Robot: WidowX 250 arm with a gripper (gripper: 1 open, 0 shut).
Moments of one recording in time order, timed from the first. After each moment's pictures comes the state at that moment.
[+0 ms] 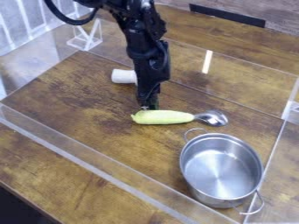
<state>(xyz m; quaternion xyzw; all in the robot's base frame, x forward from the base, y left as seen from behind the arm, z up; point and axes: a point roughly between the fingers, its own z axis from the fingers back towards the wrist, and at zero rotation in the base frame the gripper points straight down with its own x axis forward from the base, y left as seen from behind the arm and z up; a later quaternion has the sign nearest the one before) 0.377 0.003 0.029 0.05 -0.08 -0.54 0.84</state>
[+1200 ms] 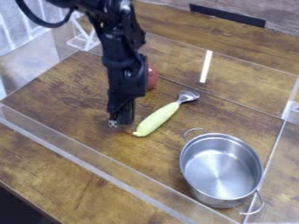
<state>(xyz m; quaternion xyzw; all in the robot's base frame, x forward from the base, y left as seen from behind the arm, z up) 0.327 0.011 0.050 0.02 -0.02 -0.57 0.82</state>
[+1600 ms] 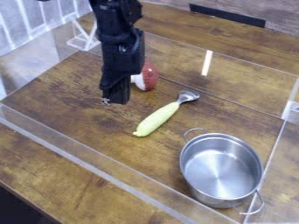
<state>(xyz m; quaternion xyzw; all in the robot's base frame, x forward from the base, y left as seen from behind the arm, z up) 0.327 0.019 0.075 0.04 -0.02 -0.58 0.81</state>
